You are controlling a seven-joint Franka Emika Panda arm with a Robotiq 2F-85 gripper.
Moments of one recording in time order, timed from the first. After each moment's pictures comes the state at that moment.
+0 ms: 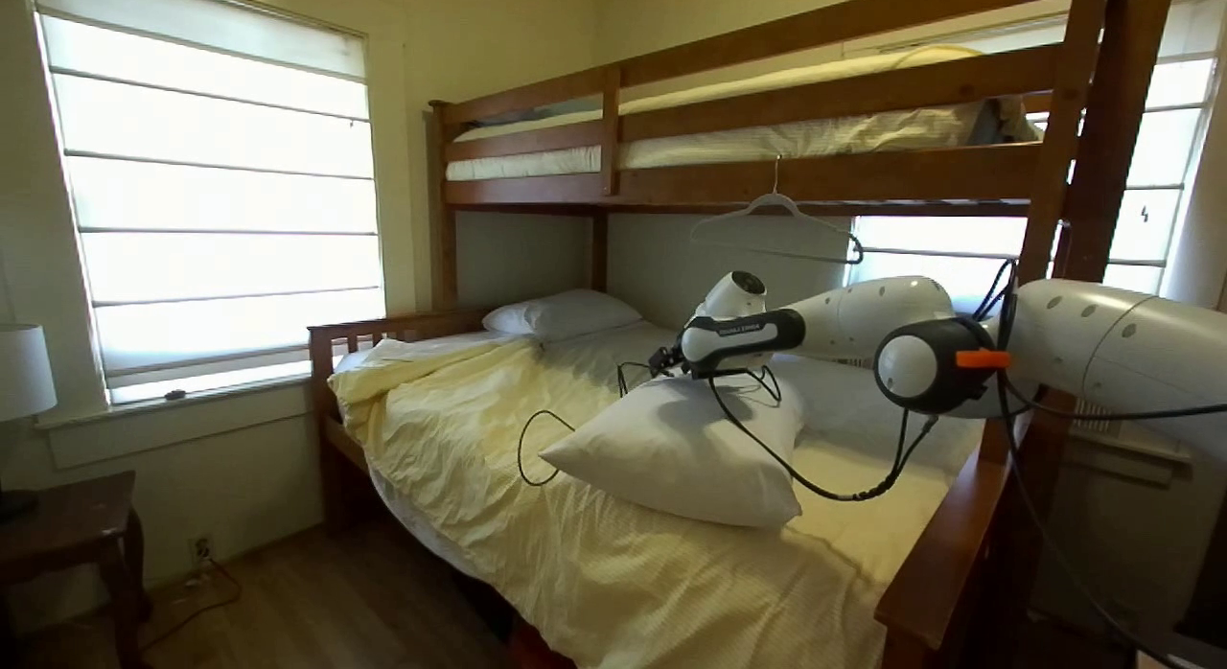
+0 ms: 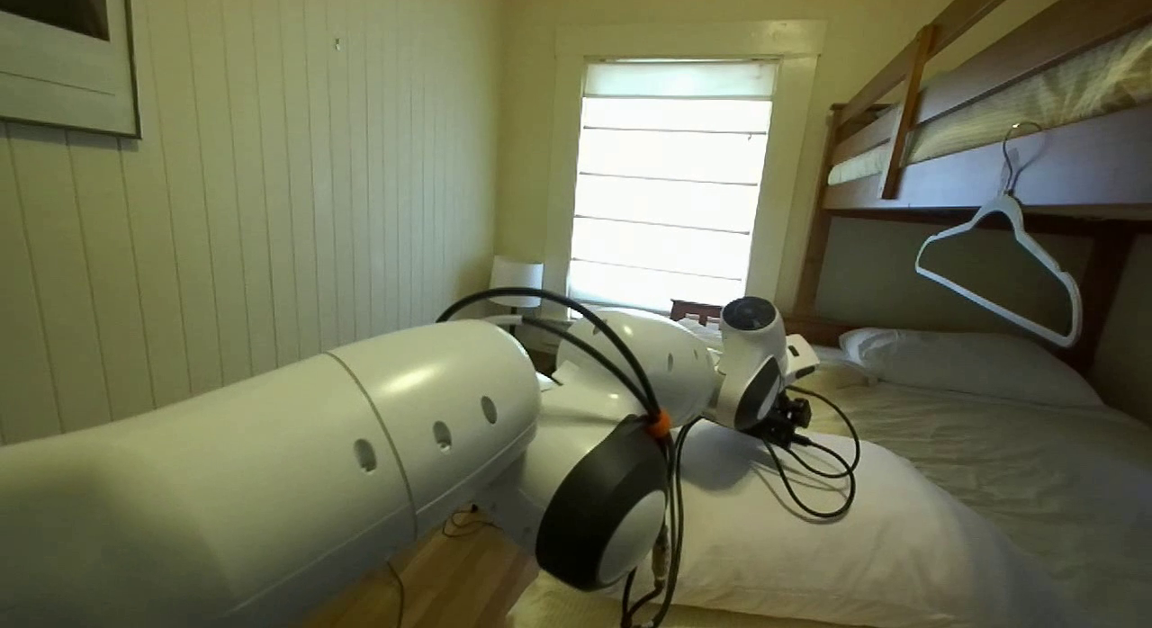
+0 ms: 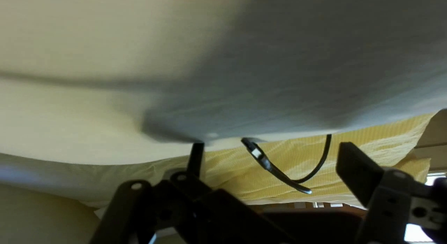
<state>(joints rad) -0.40 1.36 0.14 -0.54 -0.13 2.69 -0.05</state>
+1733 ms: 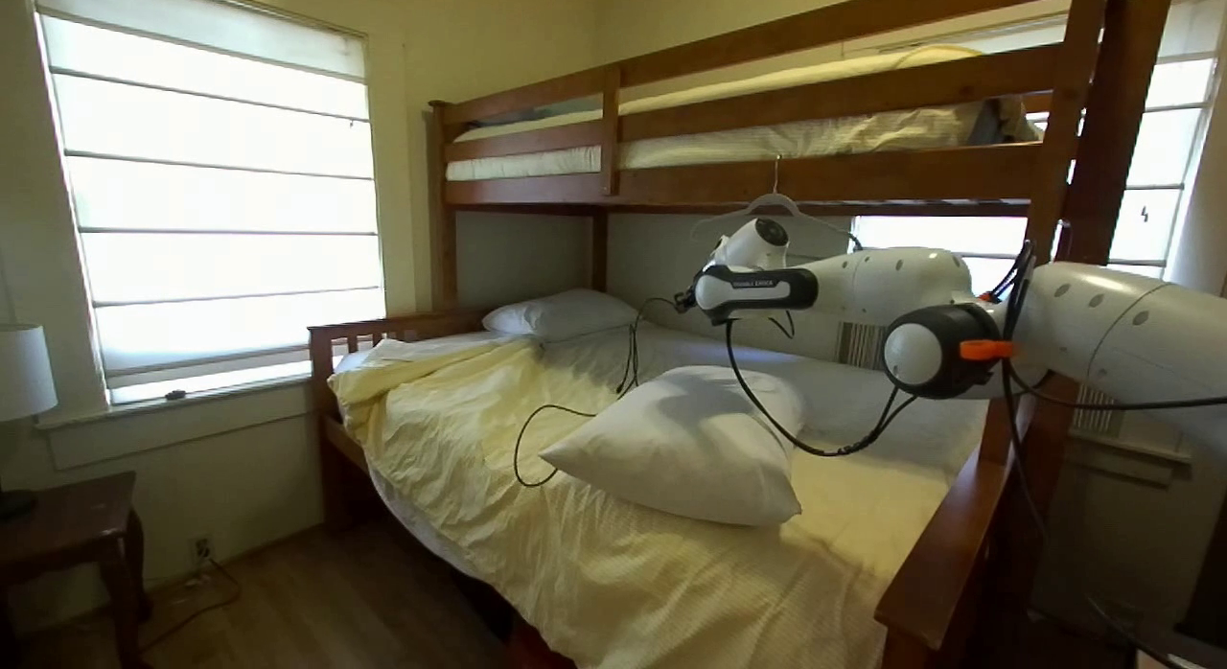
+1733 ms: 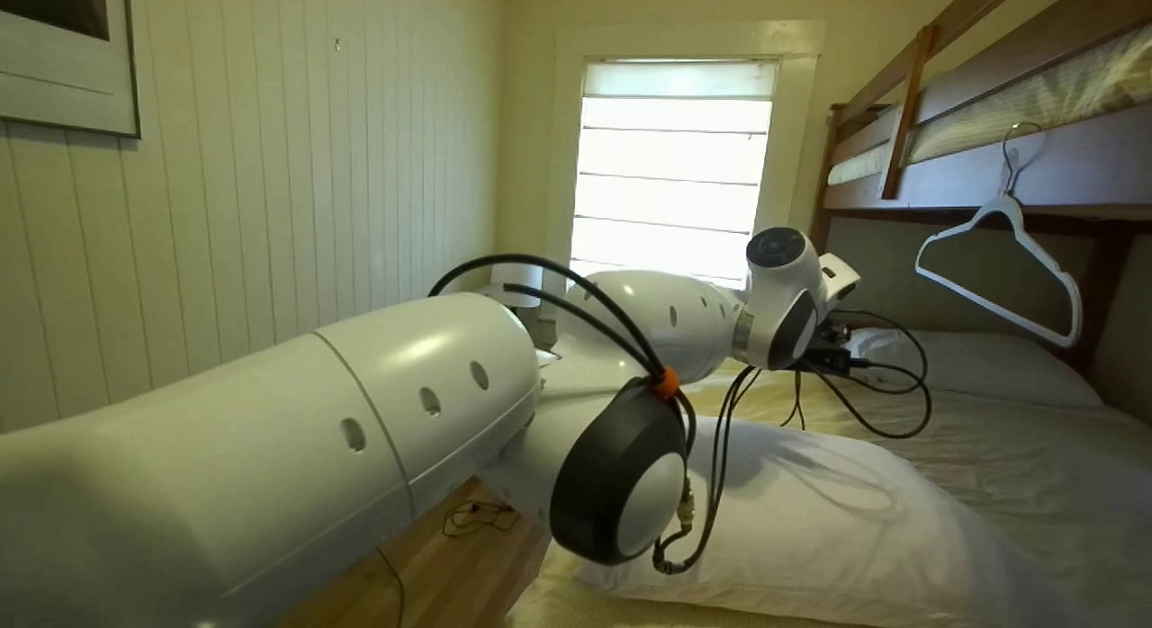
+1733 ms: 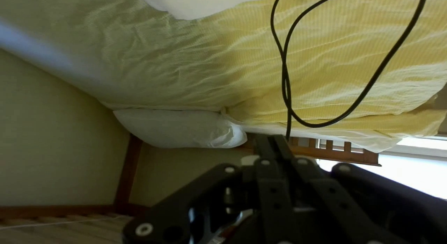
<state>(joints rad) -0.40 1.29 0.05 -0.42 -0.05 2.72 -0.23</state>
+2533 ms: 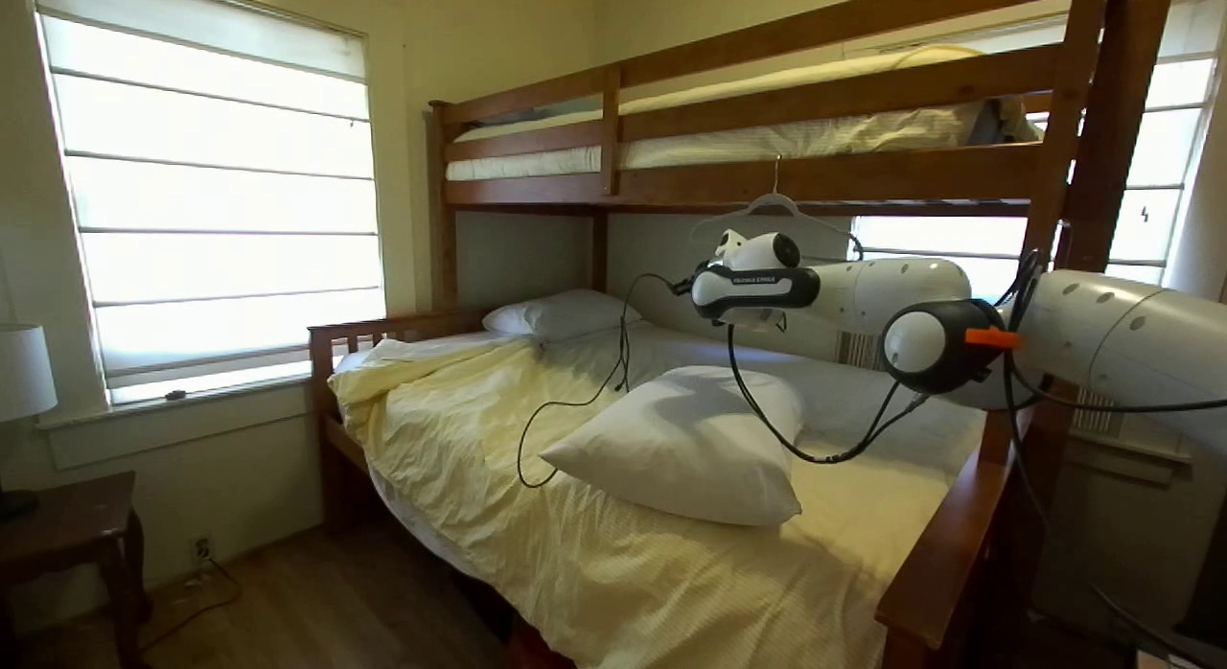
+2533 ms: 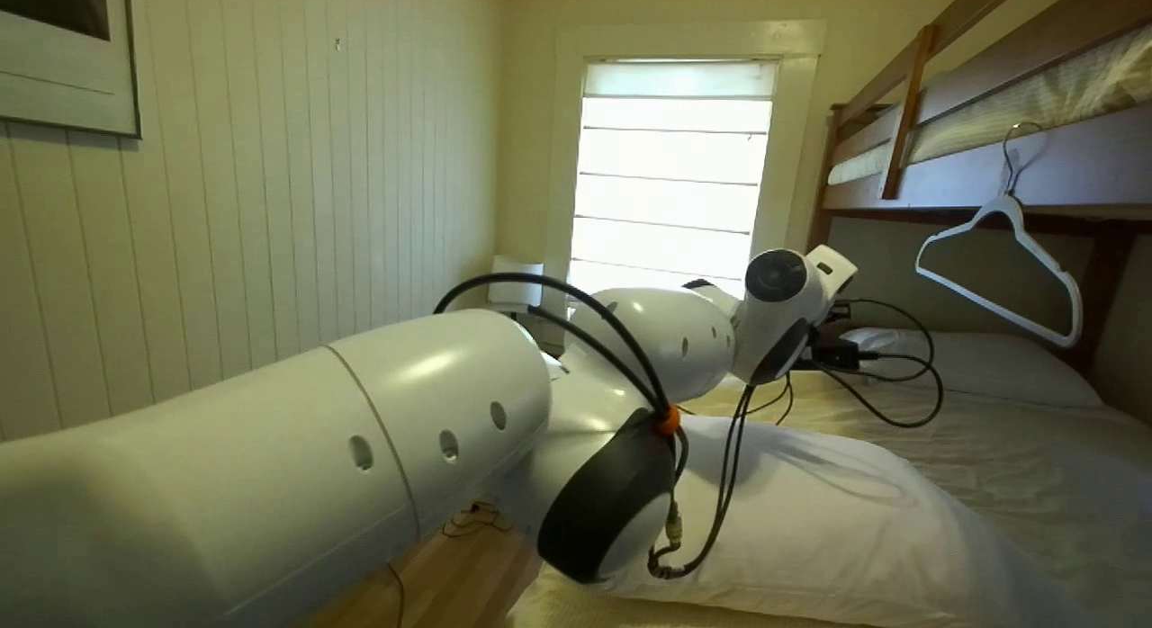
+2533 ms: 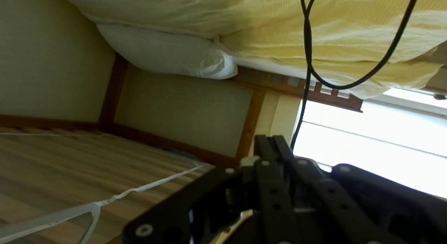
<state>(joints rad) -0.44 1.32 0.28 -0.44 -0.02 3.01 -0.57</state>
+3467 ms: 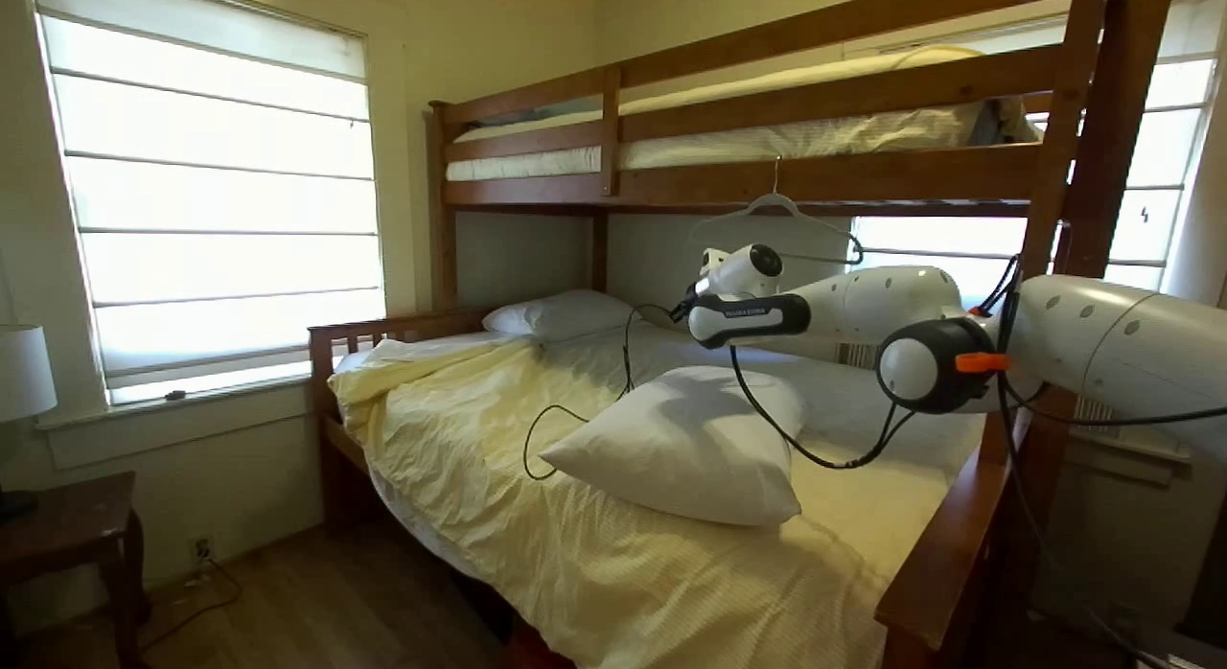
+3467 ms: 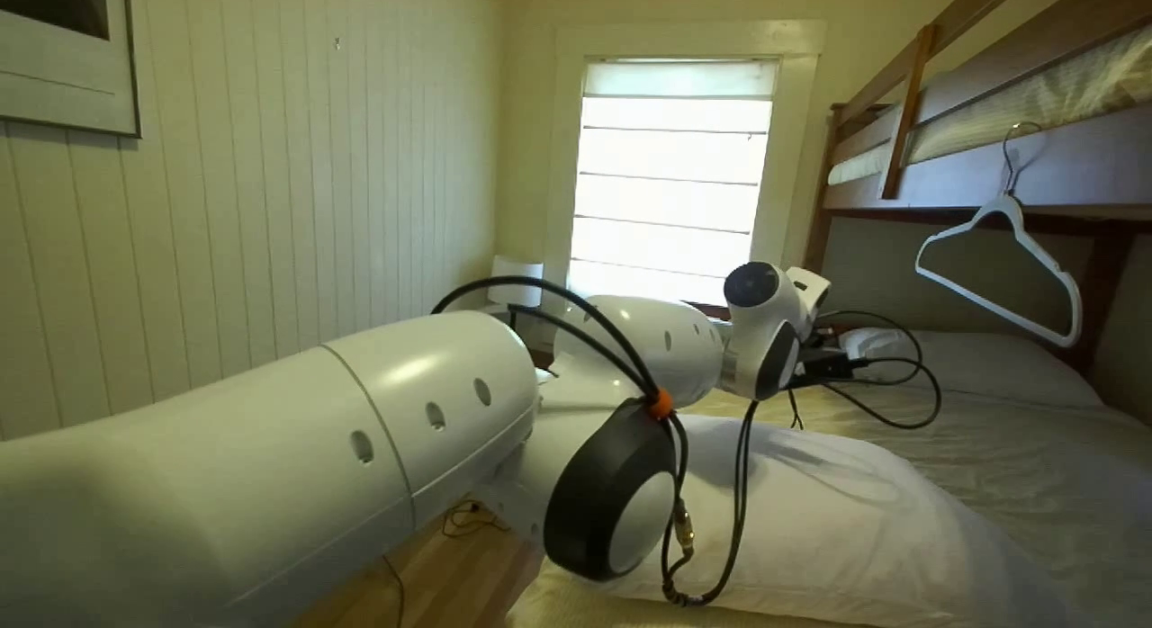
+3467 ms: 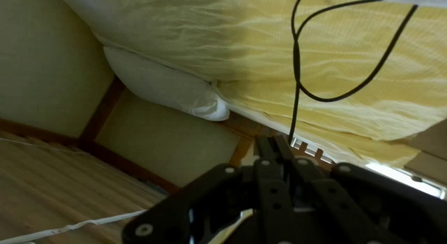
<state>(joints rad) -0.39 1.34 0.06 -0.45 -0.11 2.93 -0.48</state>
